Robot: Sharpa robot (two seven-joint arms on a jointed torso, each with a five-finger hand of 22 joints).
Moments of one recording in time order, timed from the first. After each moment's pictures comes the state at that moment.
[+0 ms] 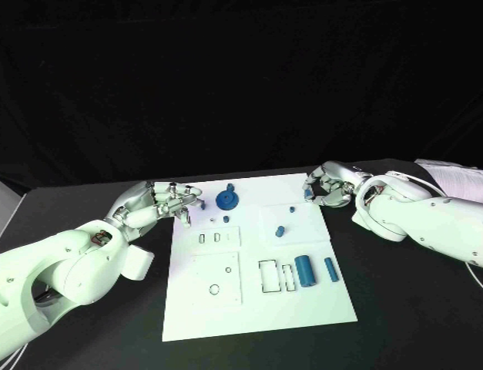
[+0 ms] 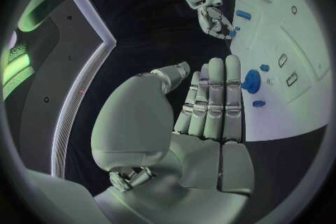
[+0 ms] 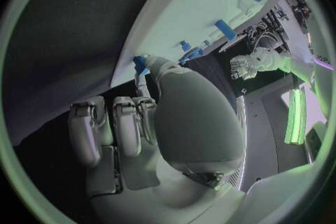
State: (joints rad) left arm 0.99 -0.98 0.27 1.68 -0.33 -0.20 0.27; left_hand 1.33 -0.19 0.61 0.09 0.05 0.92 0.19 0.23 0.25 1.20 0.11 0.08 0.11 1.11 0.04 0.78 0.70 0.17 0.96 0.14 0.92 0.53; right arm 1.34 -0.82 -0.11 1.24 -1.26 -0.35 0.03; right_hand 1.45 -0.22 0.38 0.22 0.24 0.96 0.15 0.20 0.33 1.47 0.07 1.54 1.31 1.47 0.00 1.57 1.31 0.01 1.47 0.11 1.57 1.31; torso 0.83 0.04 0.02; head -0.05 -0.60
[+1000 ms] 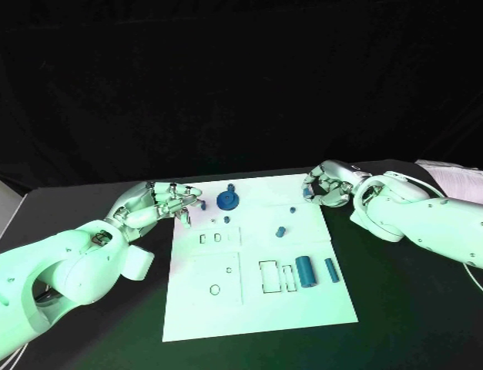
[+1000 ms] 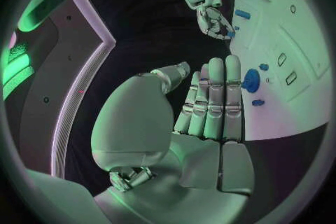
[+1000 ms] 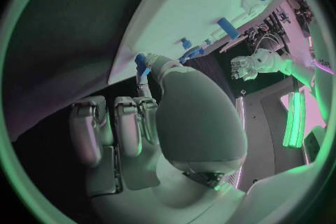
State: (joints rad) left arm 0.99 -0.98 0.27 1.68 -0.33 -0.20 0.26; left_hand 1.33 -0.19 0.61 0.09 0.05 0.92 0.19 0.23 0.25 1.20 0.12 0.08 0.11 1.11 0.04 0.78 0.70 0.17 0.96 0.14 0.92 0.53; right arm 1.34 -0.81 -0.11 1.24 -1.28 -0.38 0.03; right_hand 1.45 -0.19 0.43 0.20 0.23 1.01 0.13 0.24 0.34 1.47 0.05 1.54 1.31 1.47 -0.02 1.57 1.31 0.01 1.47 0.09 1.57 1.31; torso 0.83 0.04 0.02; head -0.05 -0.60
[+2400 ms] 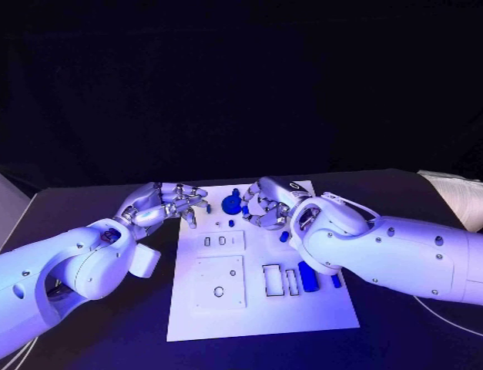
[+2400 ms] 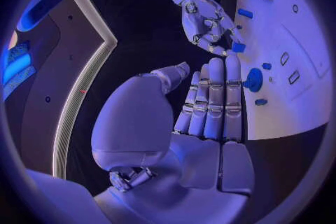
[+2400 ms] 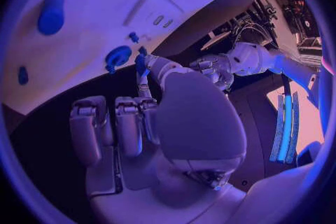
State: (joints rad) left arm 0.99 -0.97 0.27 1.66 -0.33 -0.20 0.26; left_hand 1.32 -0.18 0.61 0.09 0.05 0.92 0.19 0.23 0.25 1.20 0.12 0.08 0.11 1.11 0.04 0.78 0.70 0.17 0.96 0.14 0.92 0.53; right arm 1.32 -0.63 -0.13 1.55 -1.39 -0.50 -0.32; right_hand 1.43 -0.16 0.45 0.19 0.22 1.00 0.12 0.25 0.35 1.47 0.04 1.53 1.31 1.47 -0.03 1.57 1.31 0.01 1.47 0.08 1.56 1.31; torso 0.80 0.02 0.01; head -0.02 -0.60
